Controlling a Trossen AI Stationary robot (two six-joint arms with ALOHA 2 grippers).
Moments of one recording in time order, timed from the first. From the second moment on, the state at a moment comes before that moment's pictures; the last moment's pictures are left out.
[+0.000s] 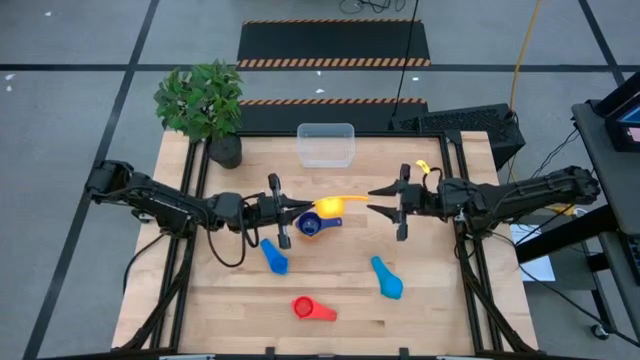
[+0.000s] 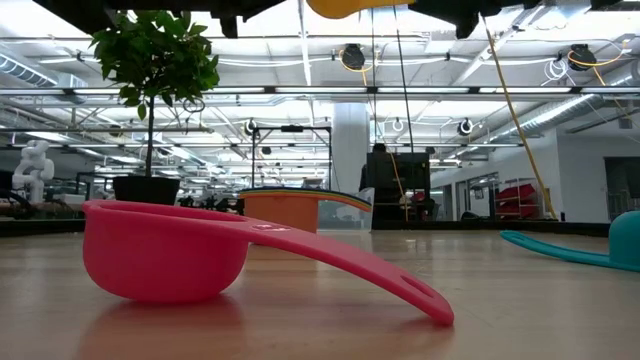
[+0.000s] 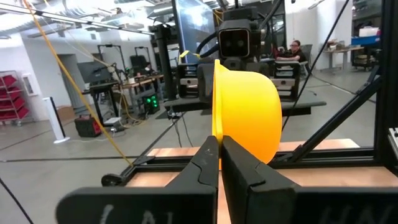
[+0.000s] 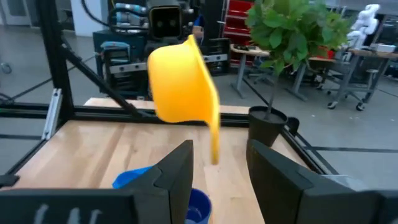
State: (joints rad) left arm -0.19 1.34 0.65 0.85 -0.34 0.21; right arm 0.13 0.89 0.60 0.21 0.24 -0.07
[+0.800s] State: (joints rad) left arm -0.19 1.34 0.65 0.87 -0.34 0.20; right arm 0.13 0.89 0.60 0.23 0.26 -0.07
